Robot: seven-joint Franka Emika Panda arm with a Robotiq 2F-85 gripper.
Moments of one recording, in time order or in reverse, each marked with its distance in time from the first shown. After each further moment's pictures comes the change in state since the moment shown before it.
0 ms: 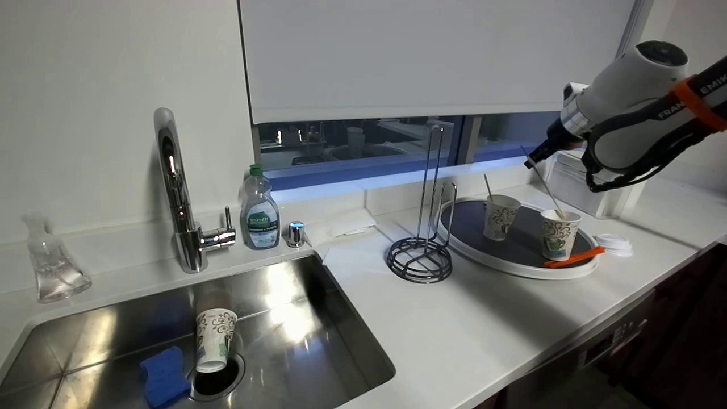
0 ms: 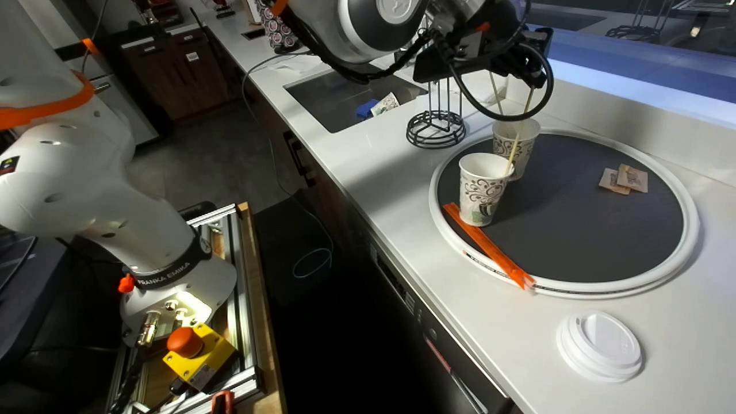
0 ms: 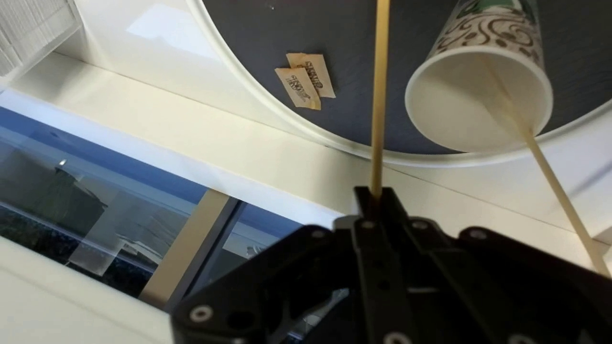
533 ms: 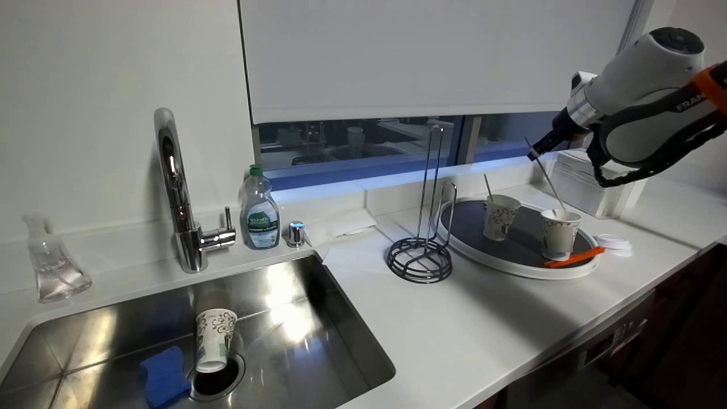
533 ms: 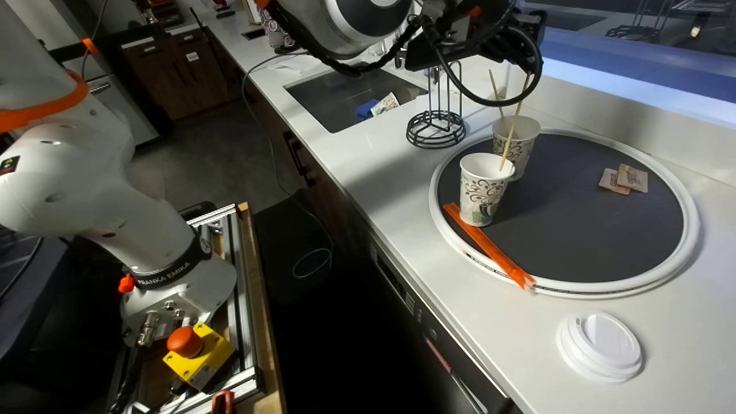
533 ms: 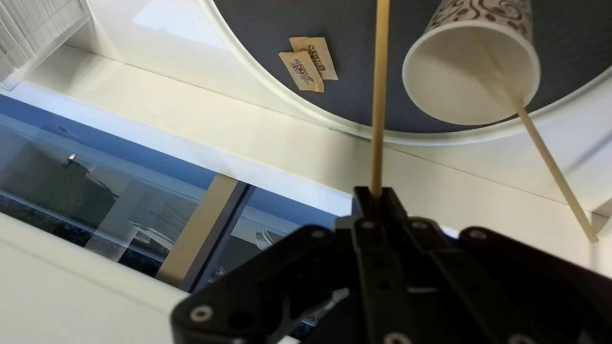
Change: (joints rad) arm 0.004 -0.062 -0.003 -0.027 -0.042 -0.004 0.060
